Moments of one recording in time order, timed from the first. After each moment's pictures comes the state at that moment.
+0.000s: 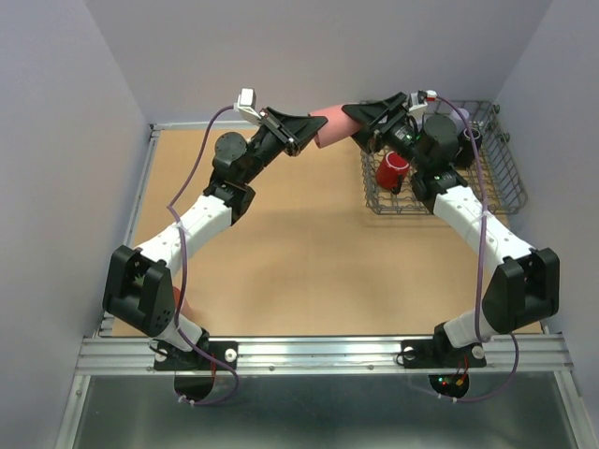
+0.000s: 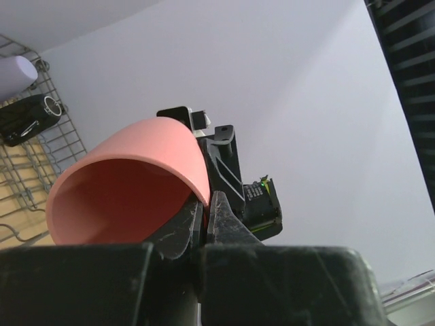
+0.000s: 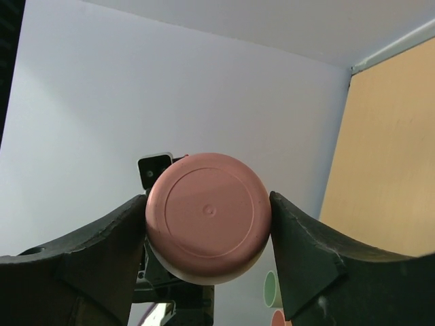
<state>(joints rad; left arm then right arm) -0.50 1.50 1.17 0.69 0.34 -1.43 0.32 1.48 1.24 0.41 -0.44 1.39</state>
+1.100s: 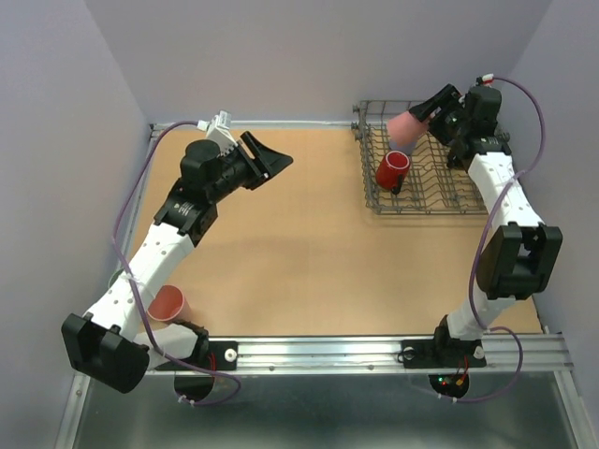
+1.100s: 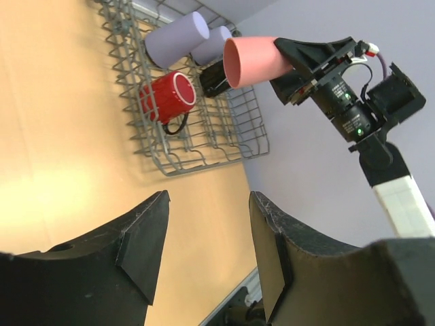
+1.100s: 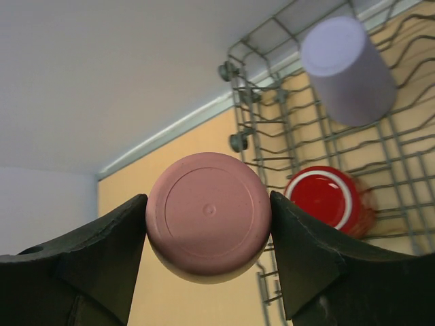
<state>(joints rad) -0.43 1.19 1.15 -0.12 0.28 -0.91 -0.05 1.66 1.55 -0.18 -0.28 0.77</state>
